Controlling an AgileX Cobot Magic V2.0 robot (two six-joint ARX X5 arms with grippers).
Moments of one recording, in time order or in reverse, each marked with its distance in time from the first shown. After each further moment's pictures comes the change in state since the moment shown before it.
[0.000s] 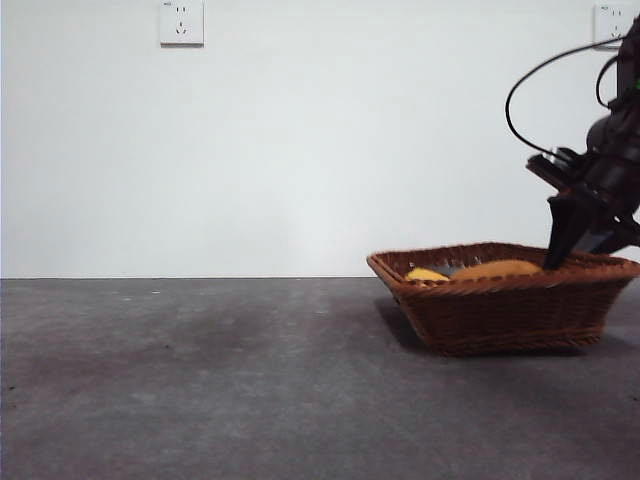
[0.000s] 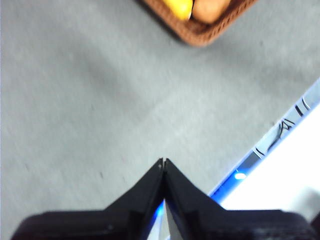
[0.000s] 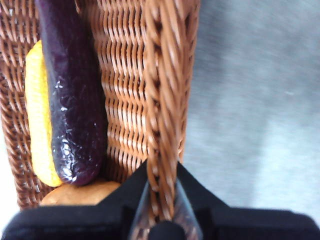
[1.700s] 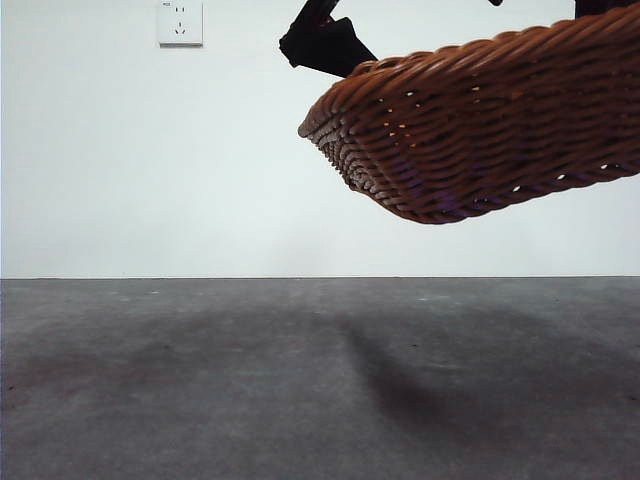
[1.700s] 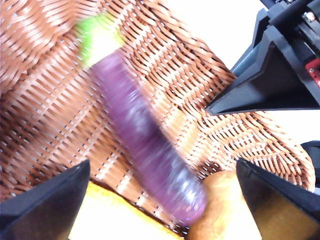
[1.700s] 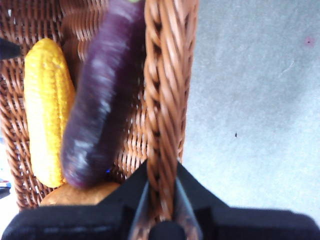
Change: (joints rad) left arm -0.089 0.568 0.205 0.493 0.377 -0.130; right arm 0.317 -0.795 -0.397 -0.152 0.205 0.245
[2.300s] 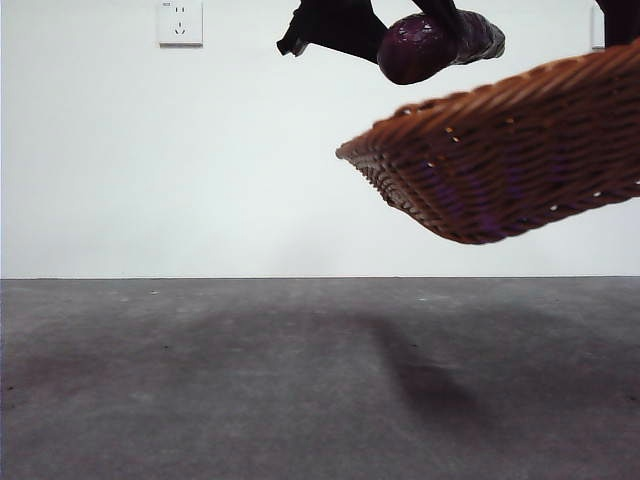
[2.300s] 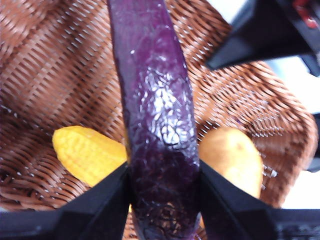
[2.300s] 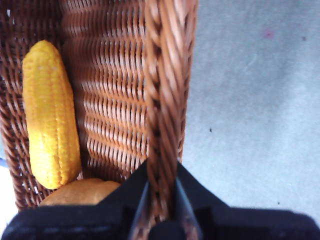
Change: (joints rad) left arm -0.003 0.000 0.000 -0.063 0.011 0.085; right arm -0.051 0.000 0.000 -0.020 0.045 0.005
